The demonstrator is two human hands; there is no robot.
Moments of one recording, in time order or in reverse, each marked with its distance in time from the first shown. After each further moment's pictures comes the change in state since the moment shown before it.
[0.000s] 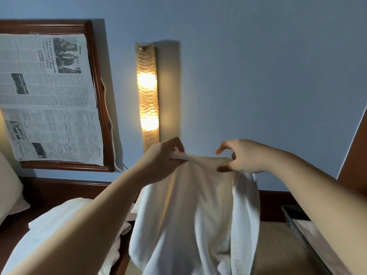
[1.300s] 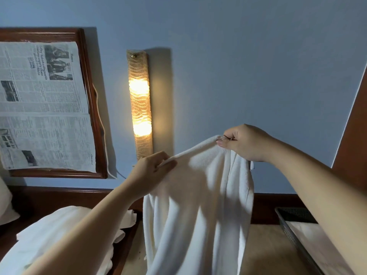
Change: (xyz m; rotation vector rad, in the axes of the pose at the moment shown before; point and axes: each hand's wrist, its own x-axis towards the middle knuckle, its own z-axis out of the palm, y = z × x) left_hand -0.017 -0.007 0.014 -0.042 0.060 -0.084; right_hand -0.009 0.013 -0.032 0.075 0.284 -0.104
